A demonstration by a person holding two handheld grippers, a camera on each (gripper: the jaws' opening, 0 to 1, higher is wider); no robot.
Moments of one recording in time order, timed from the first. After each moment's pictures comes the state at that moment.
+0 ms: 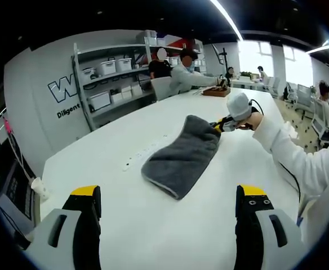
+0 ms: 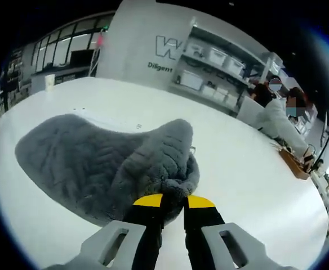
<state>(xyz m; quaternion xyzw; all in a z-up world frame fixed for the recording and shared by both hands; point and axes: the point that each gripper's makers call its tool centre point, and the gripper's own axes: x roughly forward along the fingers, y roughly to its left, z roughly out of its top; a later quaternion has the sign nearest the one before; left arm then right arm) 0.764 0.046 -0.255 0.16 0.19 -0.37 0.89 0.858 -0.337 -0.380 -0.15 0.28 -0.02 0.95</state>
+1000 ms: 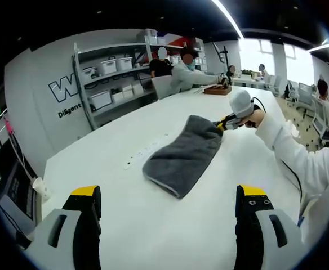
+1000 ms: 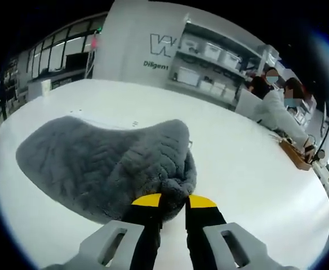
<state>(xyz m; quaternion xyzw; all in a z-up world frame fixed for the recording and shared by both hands) 0.762 0.044 -0.258 0.17 0.20 -0.36 0.89 0.850 -0.348 -0.385 -0.12 0.28 -0.02 0.95</state>
